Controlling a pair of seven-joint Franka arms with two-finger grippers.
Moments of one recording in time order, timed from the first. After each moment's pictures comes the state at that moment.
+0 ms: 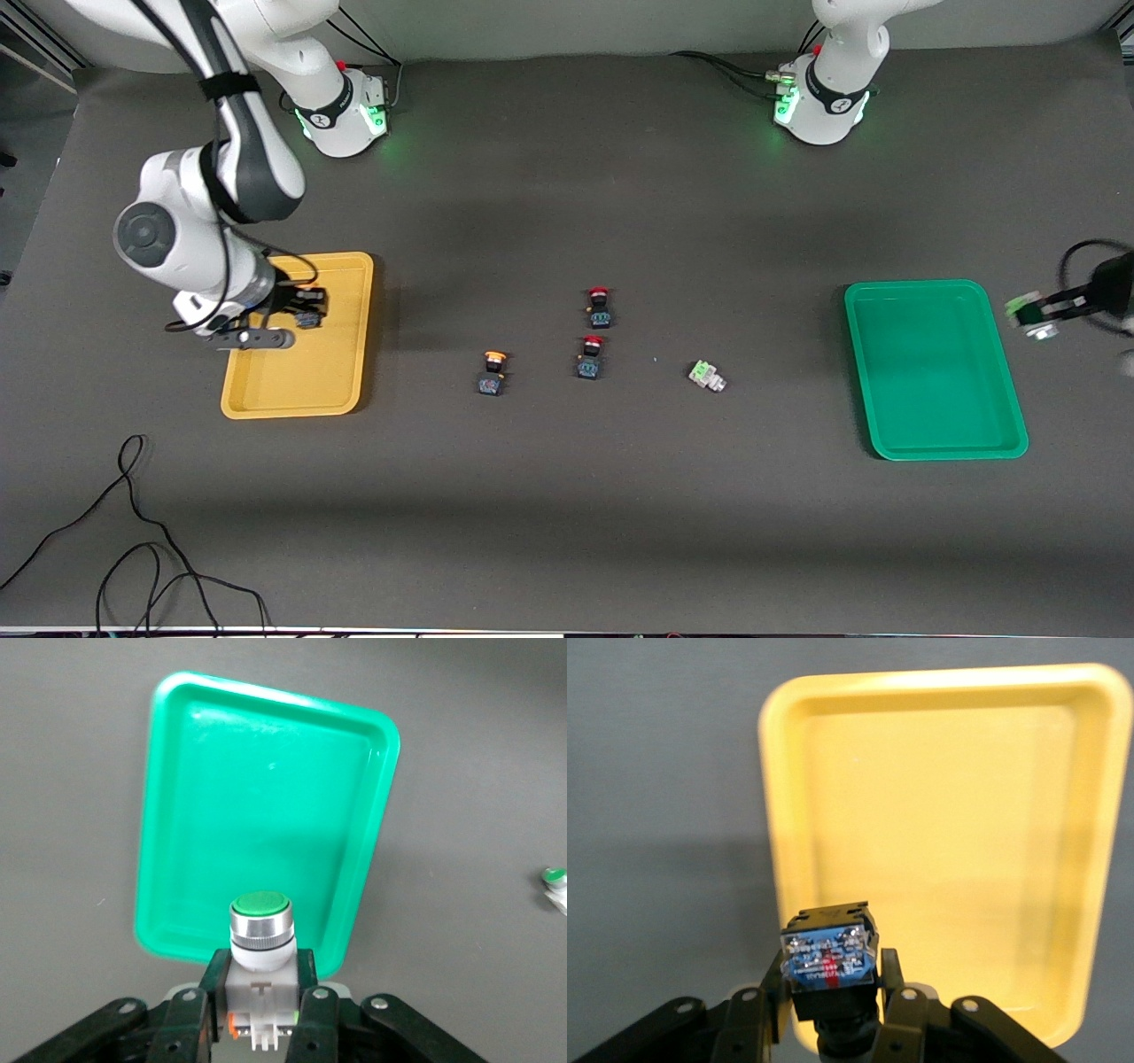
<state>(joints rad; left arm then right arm) 0.28 0.20 -0.12 -1.80 0.00 1.90 -0.05 0.38 0.11 -0.31 -2.21 0.05 2.20 0.06</state>
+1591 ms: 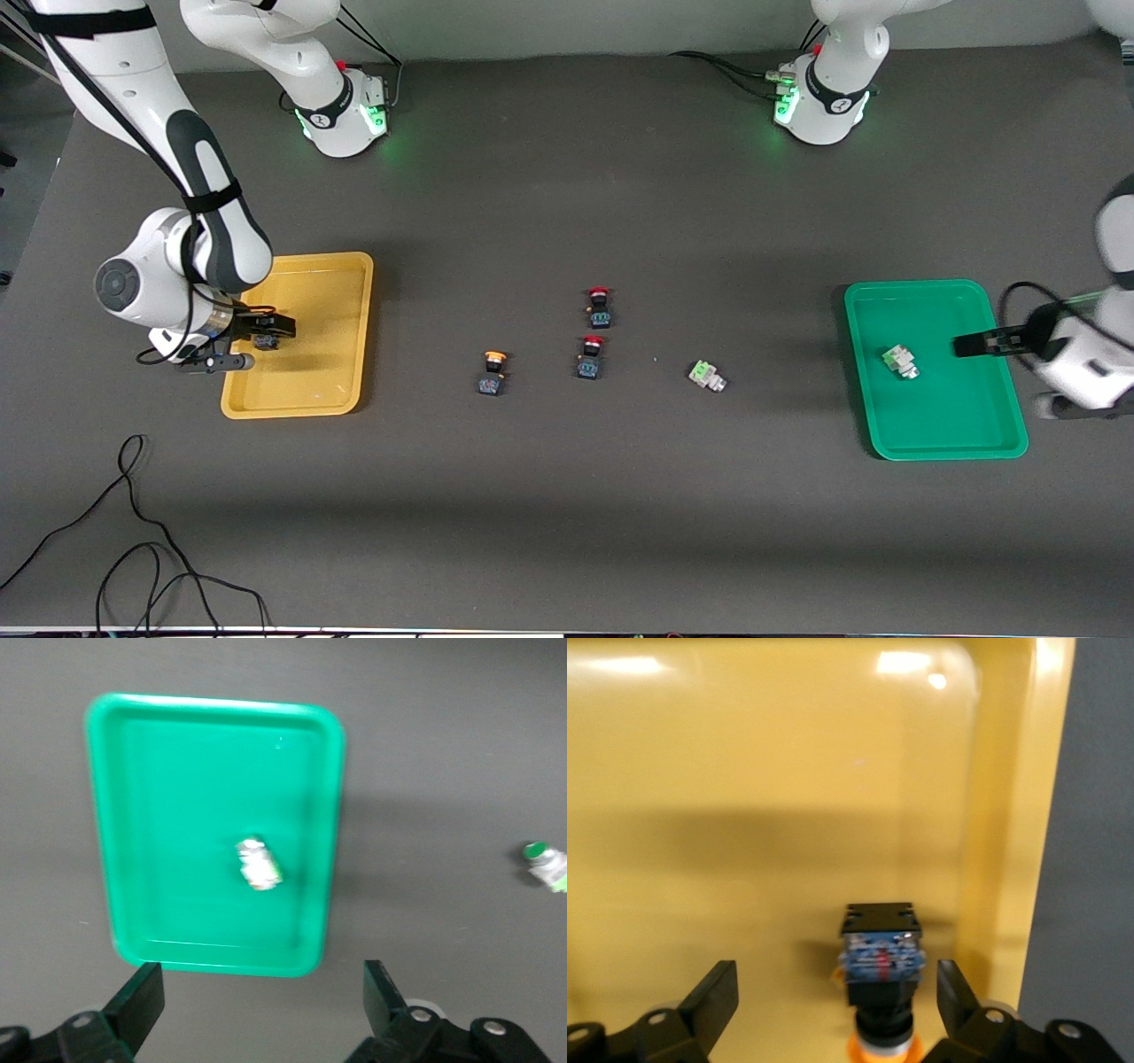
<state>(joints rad) 0.15 0.35 -0.16 -1.55 0.06 1.70 -0.14 0.26 0.36 -0.40 -2.23 0.23 2.39 -0.34</state>
